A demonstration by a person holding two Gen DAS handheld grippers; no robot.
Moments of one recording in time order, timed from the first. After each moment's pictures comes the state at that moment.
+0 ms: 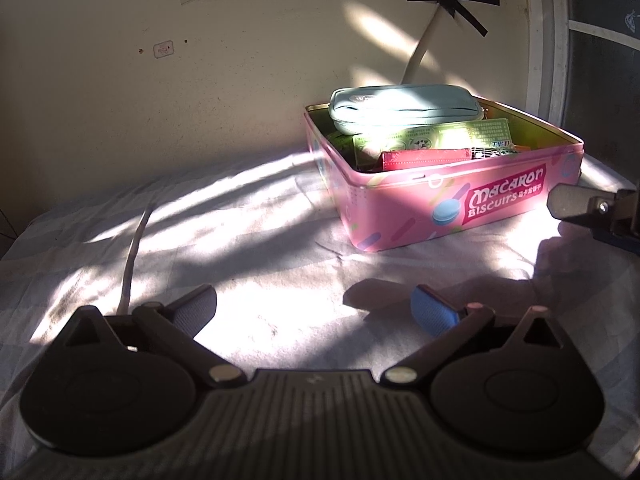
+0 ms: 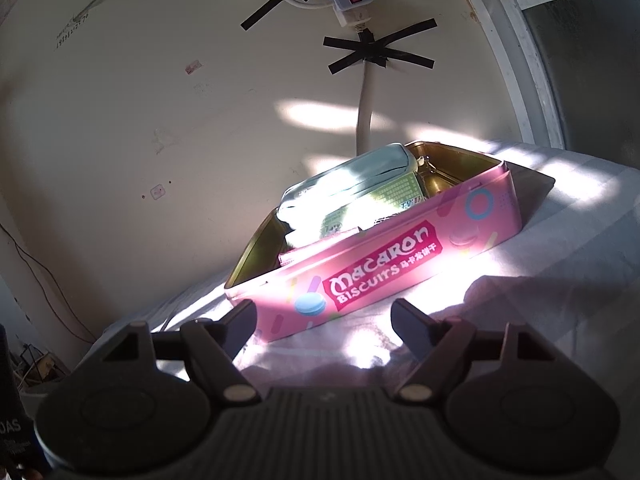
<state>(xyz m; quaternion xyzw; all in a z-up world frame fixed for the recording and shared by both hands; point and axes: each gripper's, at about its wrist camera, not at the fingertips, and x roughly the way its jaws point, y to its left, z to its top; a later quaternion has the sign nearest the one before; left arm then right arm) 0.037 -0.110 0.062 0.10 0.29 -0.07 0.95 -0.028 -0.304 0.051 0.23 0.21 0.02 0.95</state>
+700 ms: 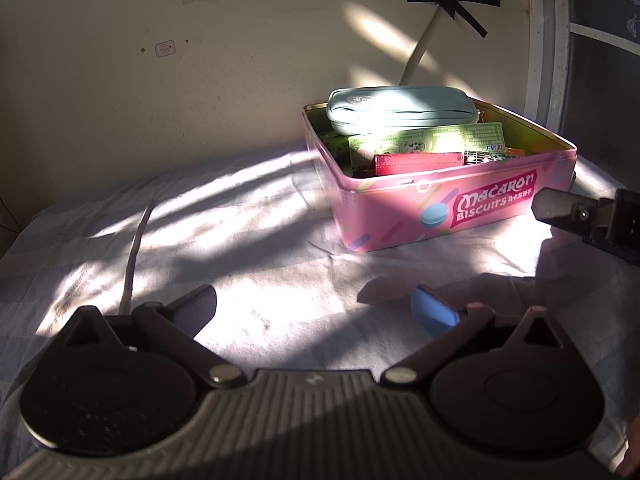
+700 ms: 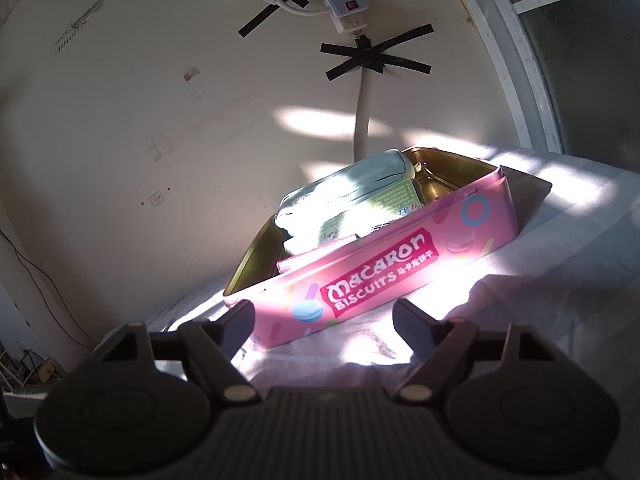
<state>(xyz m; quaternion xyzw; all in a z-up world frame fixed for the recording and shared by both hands) 0.030 -0.116 0.073 0.09 0.30 -0.07 0.95 -0.031 -0.303 0.053 0.24 0.20 0.01 0.95</state>
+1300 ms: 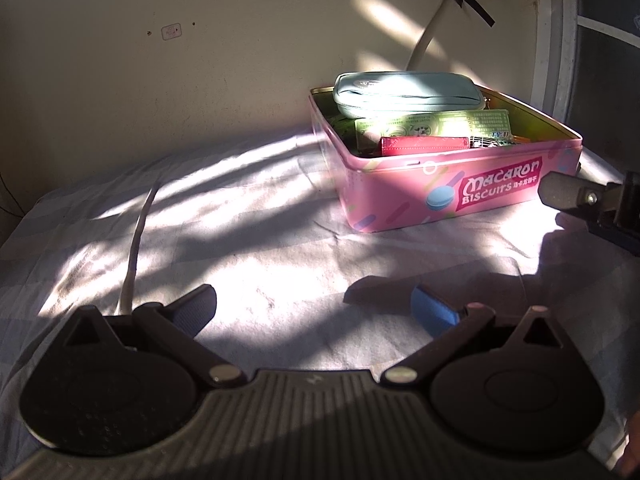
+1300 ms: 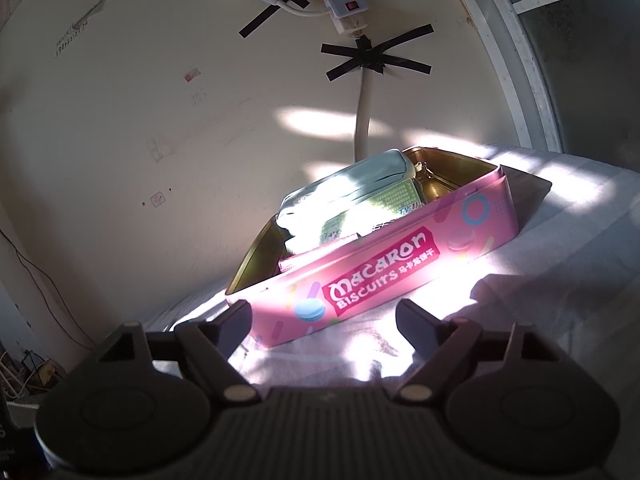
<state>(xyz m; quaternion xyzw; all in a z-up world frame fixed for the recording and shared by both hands) 0.026 -0.115 0.068 0.08 0.32 -0.05 0.94 -0.032 -0.300 0.053 0.24 0.20 0.01 0.95</state>
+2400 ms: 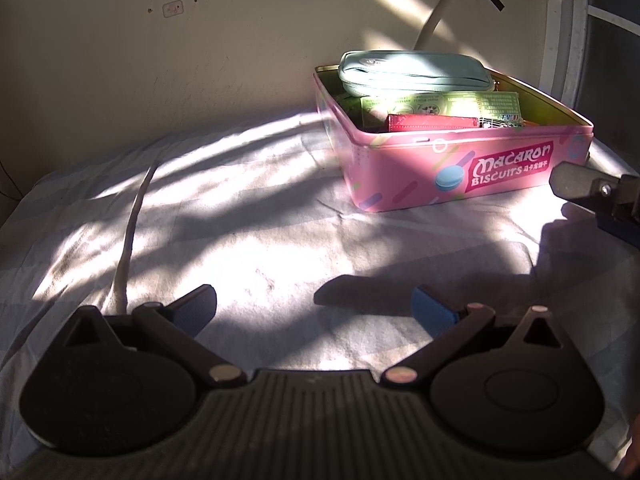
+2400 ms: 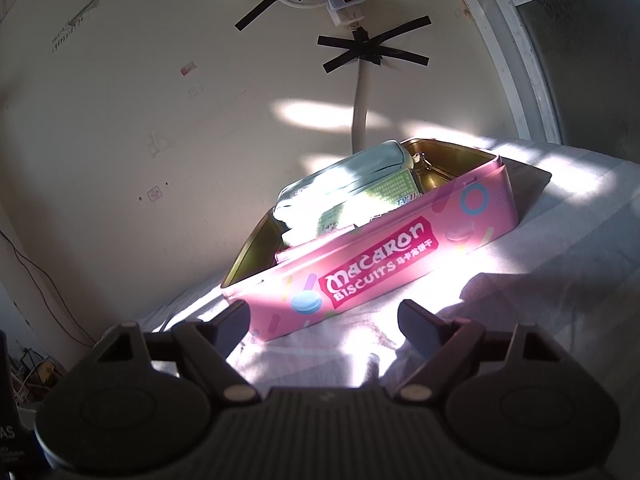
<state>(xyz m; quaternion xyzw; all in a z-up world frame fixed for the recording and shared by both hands) 0.032 -0.115 0.059 0.08 0.35 -0.04 0.93 -0.031 -0.300 0.047 0.24 0.21 0.01 0.95</state>
